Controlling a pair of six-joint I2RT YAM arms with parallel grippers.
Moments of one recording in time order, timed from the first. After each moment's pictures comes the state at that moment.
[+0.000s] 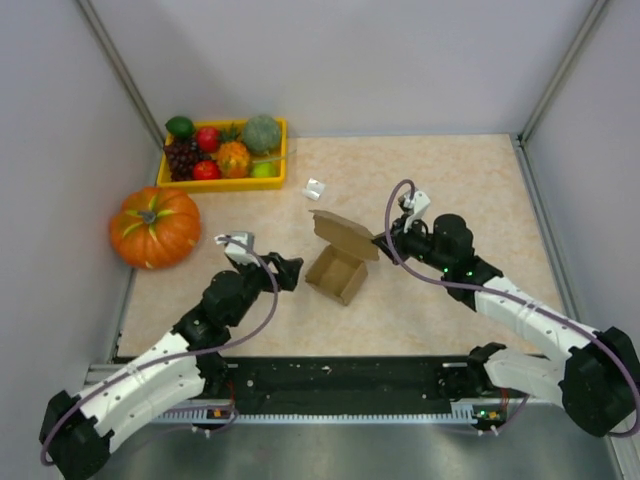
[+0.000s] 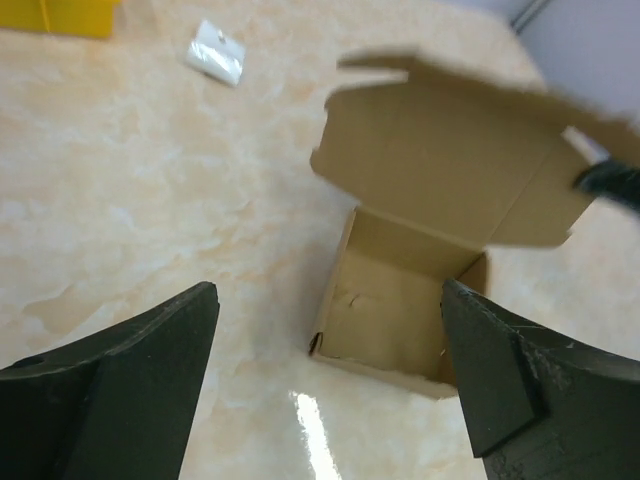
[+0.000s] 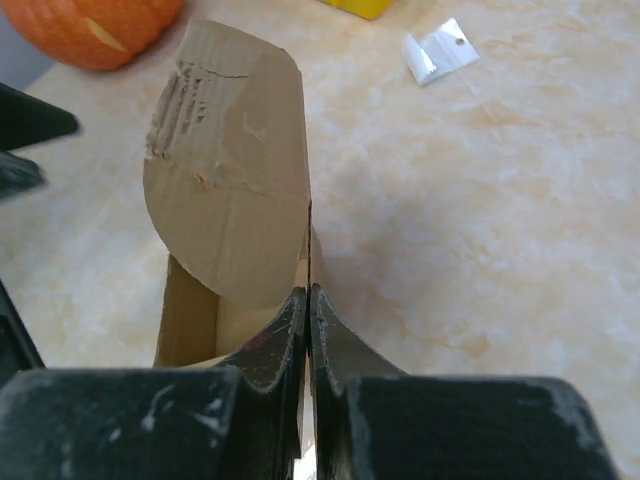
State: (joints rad) left arm -0.72 0.56 0.35 0.11 -0.31 -0.53; right arm 0.57 1.06 0.60 0.19 -0.22 0.15
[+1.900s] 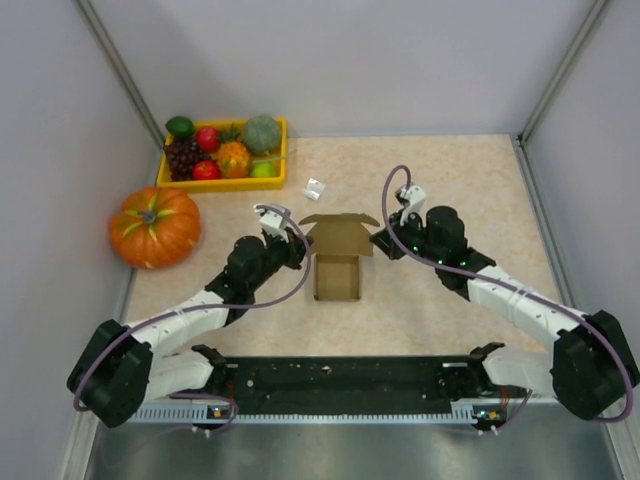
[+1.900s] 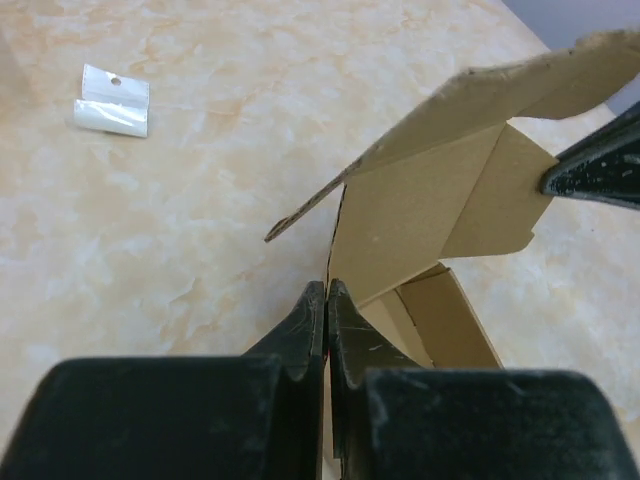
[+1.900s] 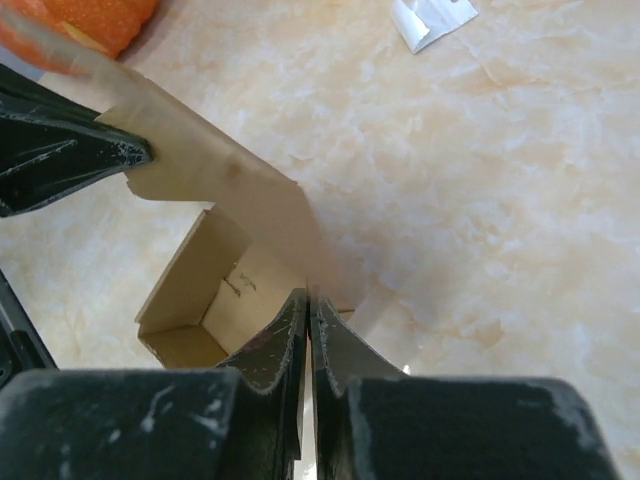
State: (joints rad) left arm -0.59 1.14 0.45 0.53 0.07 -0.30; right arm 0.50 1.17 0.66 0.19 -0.34 0.23
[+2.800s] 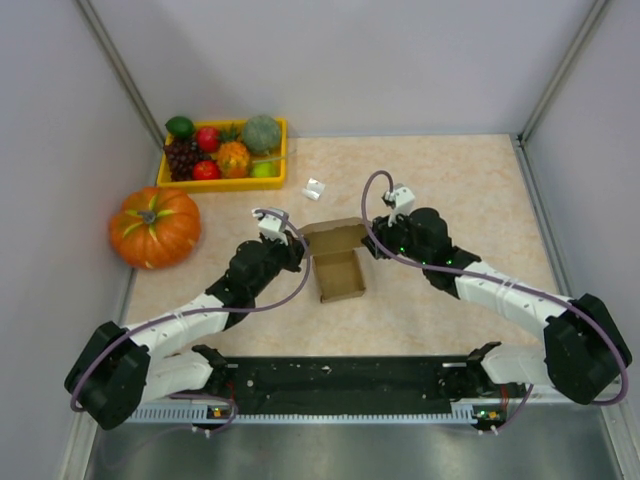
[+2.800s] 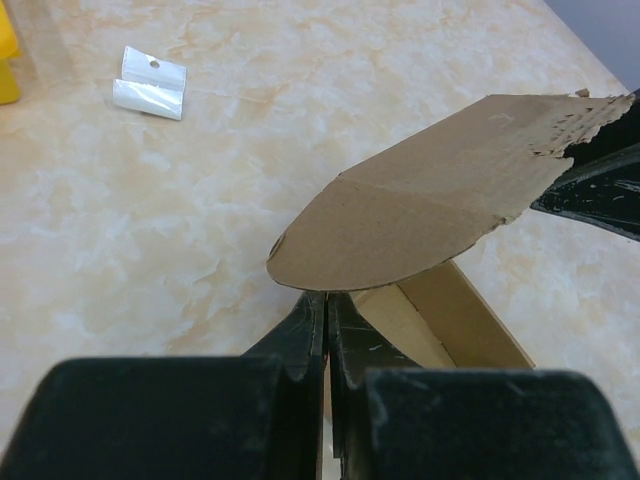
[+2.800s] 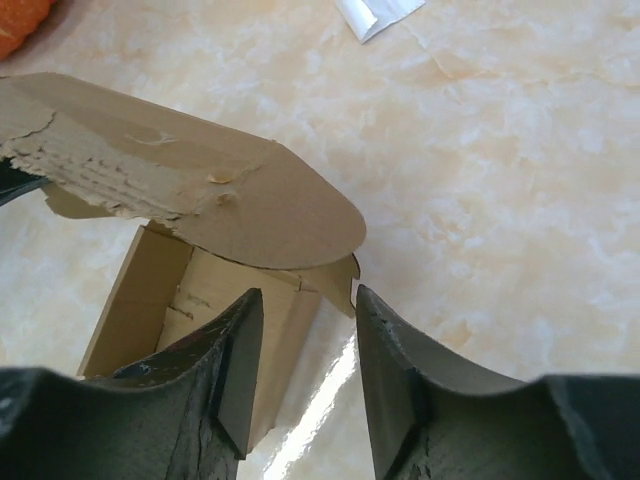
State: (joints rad) left arm -0.64 1.11 0.43 0.51 -0.07 -0.31; right arm 0.62 1.25 0.69 0.19 -0.09 0.19
